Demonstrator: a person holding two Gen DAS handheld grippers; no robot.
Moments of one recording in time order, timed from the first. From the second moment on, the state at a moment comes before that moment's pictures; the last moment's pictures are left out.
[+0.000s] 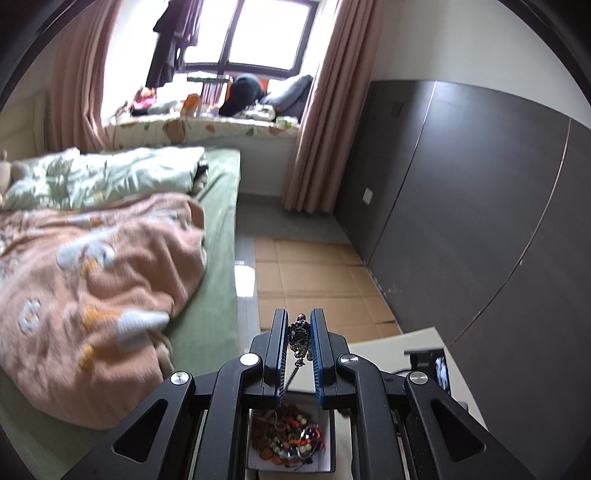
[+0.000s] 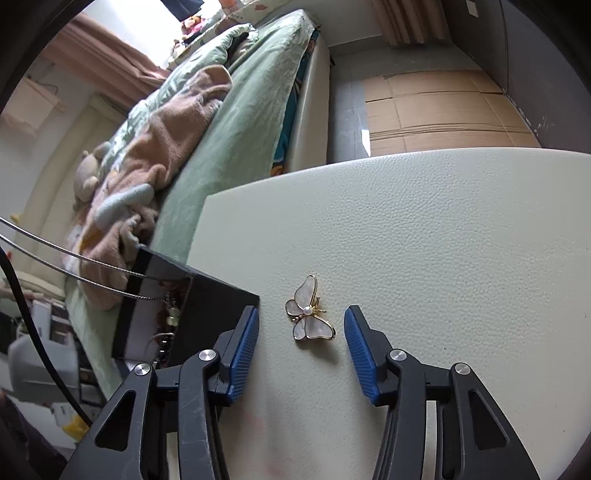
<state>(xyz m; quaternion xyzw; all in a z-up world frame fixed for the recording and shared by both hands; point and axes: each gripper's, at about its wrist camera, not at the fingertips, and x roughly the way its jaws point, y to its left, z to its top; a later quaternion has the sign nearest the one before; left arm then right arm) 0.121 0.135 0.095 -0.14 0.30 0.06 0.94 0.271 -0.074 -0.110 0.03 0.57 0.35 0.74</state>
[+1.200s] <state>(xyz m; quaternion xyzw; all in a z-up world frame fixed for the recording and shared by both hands) 0.066 0.156 -0.009 -0.25 0.40 0.11 0.87 0.226 -0.059 -0.042 0.10 0.50 0.44 0.74</state>
